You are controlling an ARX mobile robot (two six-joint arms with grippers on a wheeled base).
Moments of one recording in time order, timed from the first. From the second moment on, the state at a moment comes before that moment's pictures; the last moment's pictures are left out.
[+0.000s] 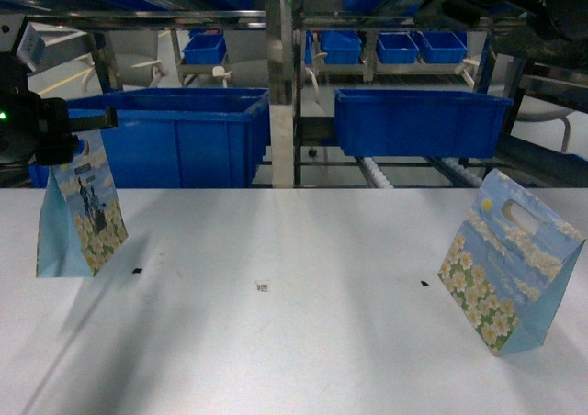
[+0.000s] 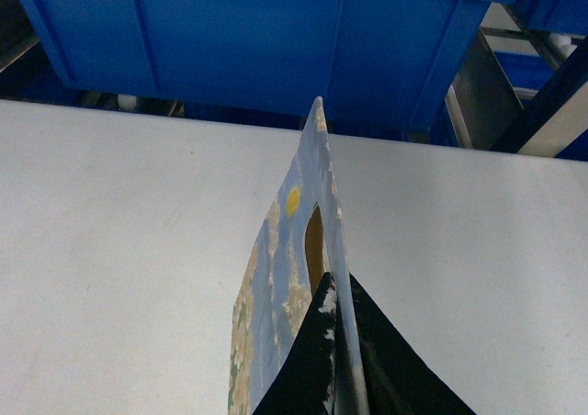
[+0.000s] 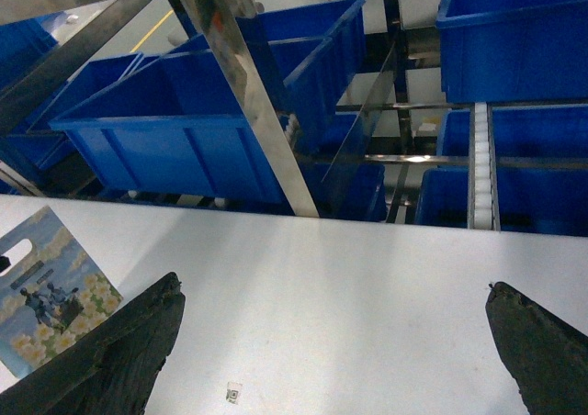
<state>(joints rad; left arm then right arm) 0.02 1.90 1.05 0.31 -0.06 -0.10 0.18 1.73 1.15 0.25 -0.24 0.27</state>
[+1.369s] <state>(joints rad) 0.05 1.73 1.03 0.29 -0.19 -0.25 0.18 1.73 1.15 0.25 -0.24 0.27</state>
